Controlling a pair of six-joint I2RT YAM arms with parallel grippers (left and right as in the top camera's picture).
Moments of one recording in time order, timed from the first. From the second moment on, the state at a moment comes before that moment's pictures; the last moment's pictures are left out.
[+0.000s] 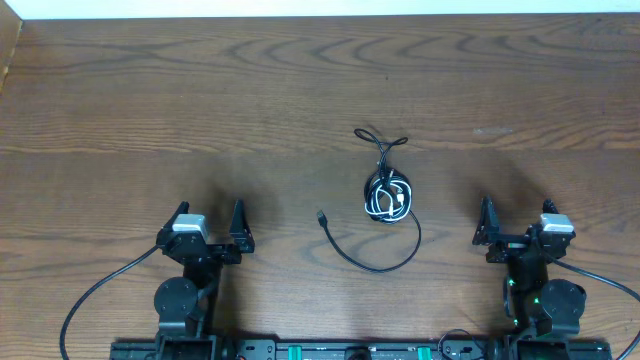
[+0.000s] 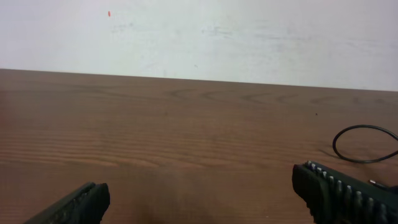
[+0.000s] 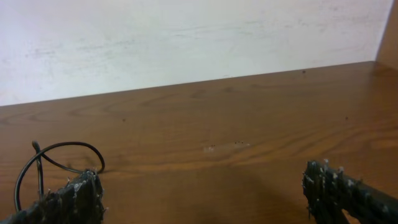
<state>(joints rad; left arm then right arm) -0.03 0.01 0.02 -0.11 0.02 -0.17 -0.04 0.01 0.01 -0.07 -0.03 0.10</state>
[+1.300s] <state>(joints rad) -0.03 0.26 0.27 -0.37 0.17 -0.21 -0.04 0.01 0.01 -0.07 -0.03 0.10</state>
